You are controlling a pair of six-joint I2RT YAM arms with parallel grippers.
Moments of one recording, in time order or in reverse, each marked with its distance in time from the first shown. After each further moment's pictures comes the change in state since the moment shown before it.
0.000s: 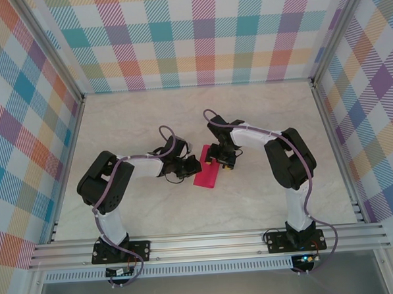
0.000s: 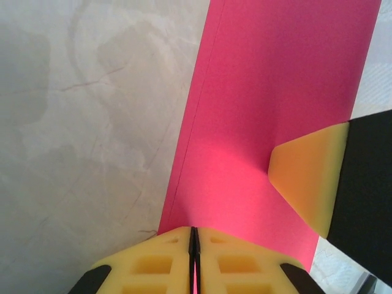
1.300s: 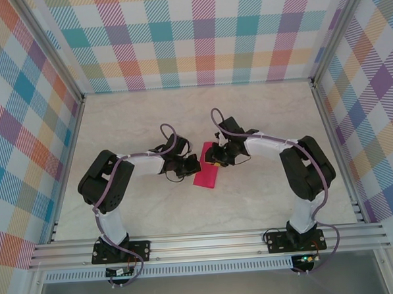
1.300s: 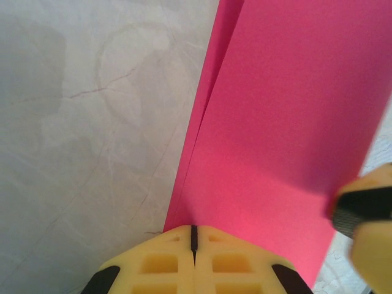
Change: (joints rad) left arm -0.002 0.013 0.047 -0.087 -0.022 0.025; right arm -0.035 -0.204 -0.254 0.390 -0.269 -0.115
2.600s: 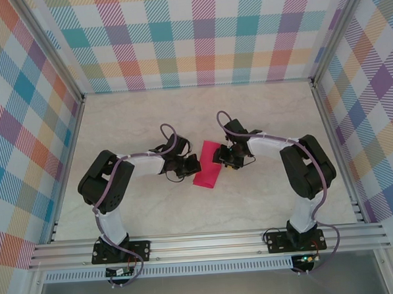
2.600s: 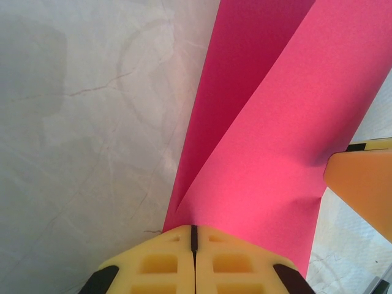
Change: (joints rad) left arm -0.004 -0.005 0.001 -0.003 -0.005 -0.008; right arm -0.034 0.002 -0.028 -0.070 0.159 0.020
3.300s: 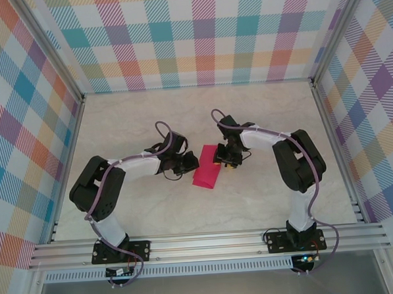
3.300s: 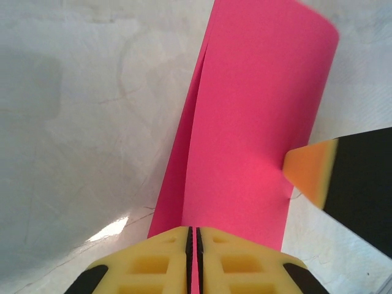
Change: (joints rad) left arm -0.001 -0.103 -0.005 -0.050 -0.081 -0.026; right arm 0.017 0.111 0.172 -0.220 0.058 -0.008
